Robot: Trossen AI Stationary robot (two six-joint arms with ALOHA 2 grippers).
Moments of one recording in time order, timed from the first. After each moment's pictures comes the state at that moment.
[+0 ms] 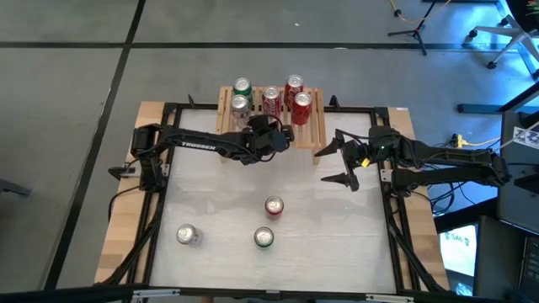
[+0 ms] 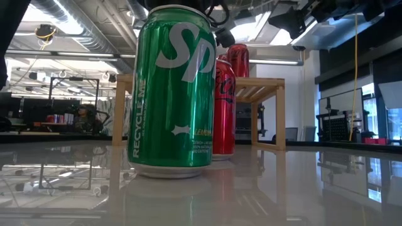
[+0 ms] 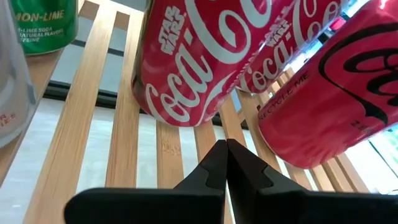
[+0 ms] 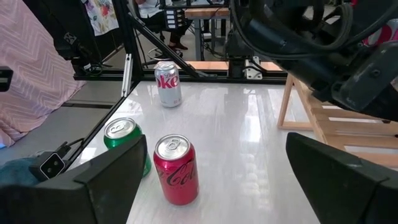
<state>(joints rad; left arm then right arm) 0.11 1.86 1.41 -0.26 -0.93 -1.14 -0.15 0.84 0.67 -0.08 -0.38 -0.03</state>
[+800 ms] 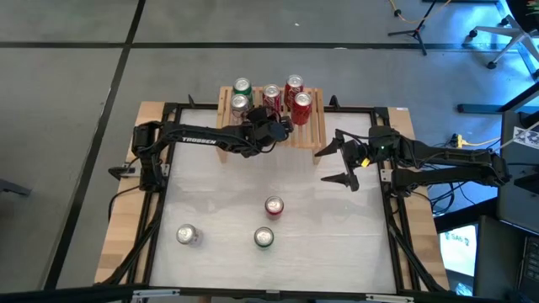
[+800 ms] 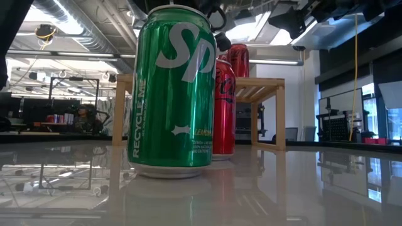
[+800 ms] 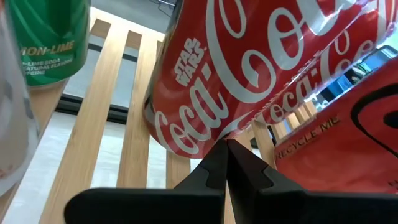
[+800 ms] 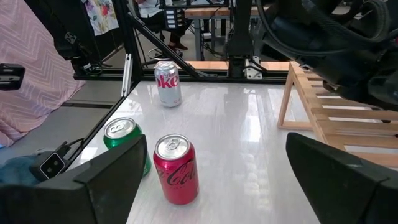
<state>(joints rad) 0.18 1.86 1.41 -0.22 -0.92 -1.13 -0.15 0.84 0.67 -0.08 -0.38 -0.03</state>
